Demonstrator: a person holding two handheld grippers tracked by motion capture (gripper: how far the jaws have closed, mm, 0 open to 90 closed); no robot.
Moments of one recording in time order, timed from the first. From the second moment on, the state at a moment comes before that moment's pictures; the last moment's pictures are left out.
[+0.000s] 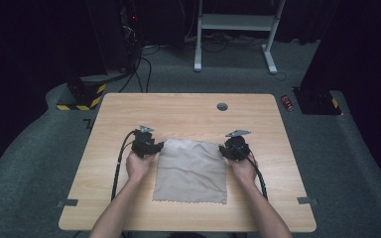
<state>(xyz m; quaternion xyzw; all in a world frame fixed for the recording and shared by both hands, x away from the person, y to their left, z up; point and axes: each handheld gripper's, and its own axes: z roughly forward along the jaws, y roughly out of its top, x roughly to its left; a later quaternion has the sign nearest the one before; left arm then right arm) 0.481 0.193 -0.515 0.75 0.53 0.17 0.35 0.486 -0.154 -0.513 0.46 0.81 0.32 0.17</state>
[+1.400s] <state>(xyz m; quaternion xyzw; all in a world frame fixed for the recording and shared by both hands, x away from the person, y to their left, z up) 0.500 0.181 -0.516 0.77 0.52 0.19 0.33 0.523 -0.144 -0.510 0.46 0.81 0.27 0.22</state>
